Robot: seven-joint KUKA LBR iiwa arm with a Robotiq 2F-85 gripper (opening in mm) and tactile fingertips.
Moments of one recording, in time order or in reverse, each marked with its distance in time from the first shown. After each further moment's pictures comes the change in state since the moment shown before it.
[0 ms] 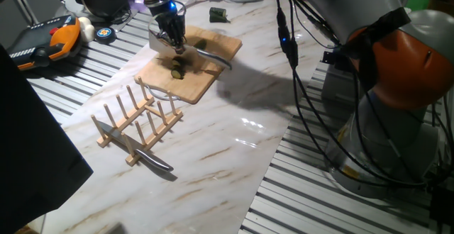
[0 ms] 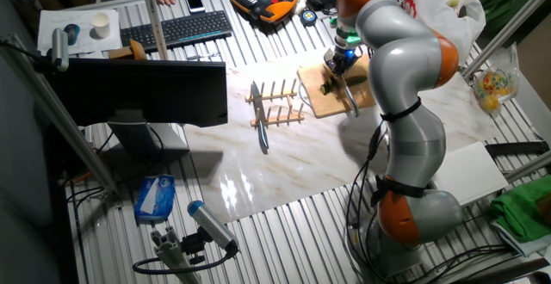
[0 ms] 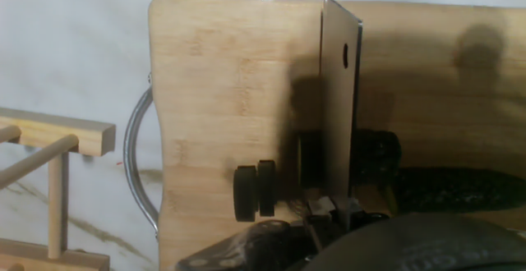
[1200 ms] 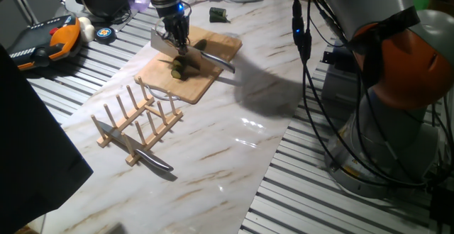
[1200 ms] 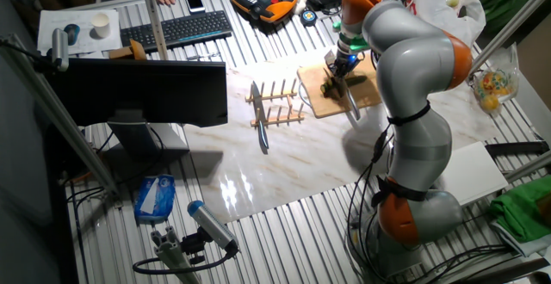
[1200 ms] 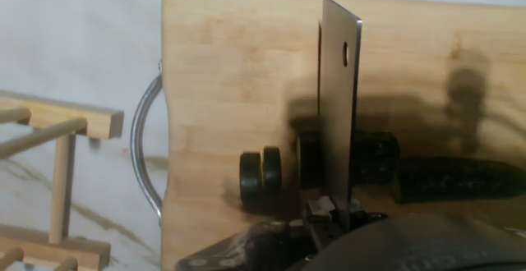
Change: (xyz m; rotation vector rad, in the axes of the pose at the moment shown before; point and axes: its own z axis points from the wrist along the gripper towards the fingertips) arm 0.019 0.005 -0.002 0.006 -0.047 -0.017
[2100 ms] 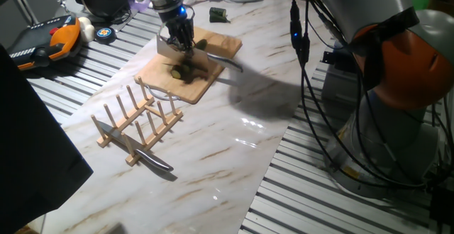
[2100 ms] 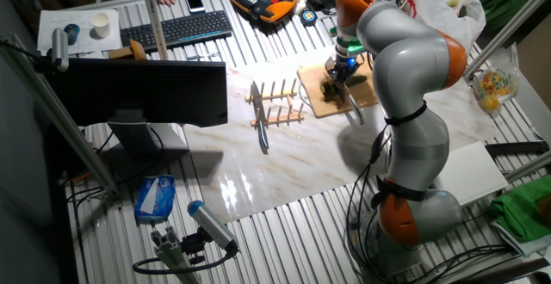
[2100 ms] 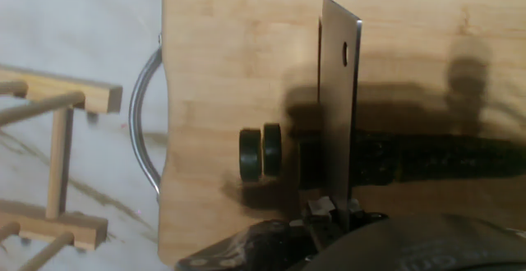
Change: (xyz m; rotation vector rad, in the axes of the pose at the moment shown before) arm 0.017 0.005 0.012 0.022 0.079 -0.017
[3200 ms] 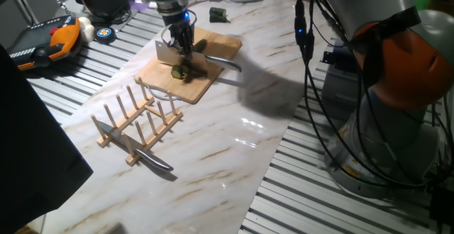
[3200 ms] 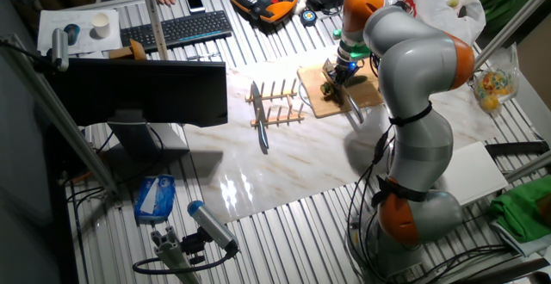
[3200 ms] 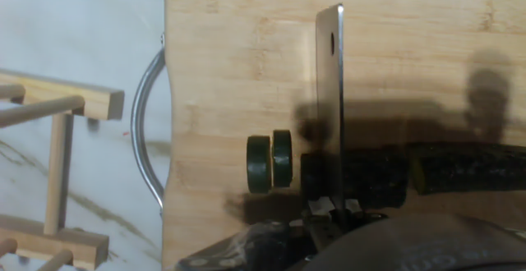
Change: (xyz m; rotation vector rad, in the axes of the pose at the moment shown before) arm -0.010 -0.001 0.010 -0.054 -0.114 0.010
